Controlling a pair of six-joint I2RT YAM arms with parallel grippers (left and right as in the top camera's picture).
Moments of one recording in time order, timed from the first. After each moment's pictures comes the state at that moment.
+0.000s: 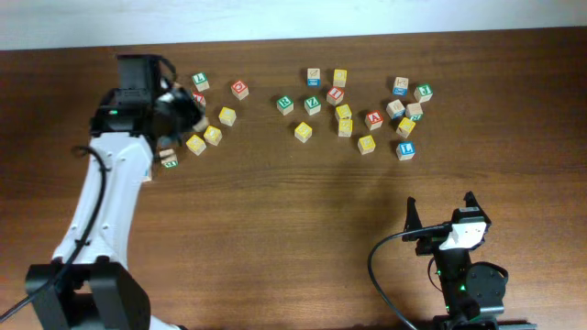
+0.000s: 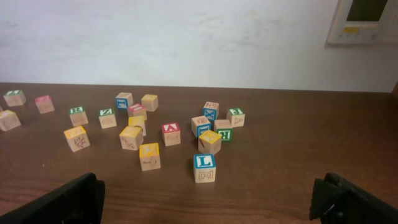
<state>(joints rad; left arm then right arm) -0.04 1.69 1.46 -0.75 0.18 -0.59 0.01 0.01 0.01 -0.07 -0.02 0.00</state>
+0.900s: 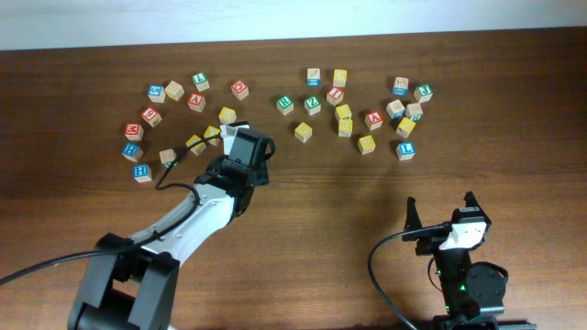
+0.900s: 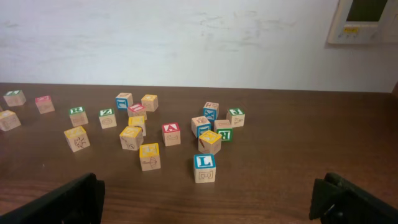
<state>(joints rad) -0.44 1.69 0.94 -0.20 -0.30 -0.46 0.01 0.01 0.01 -0.07 -0.02 0.00</state>
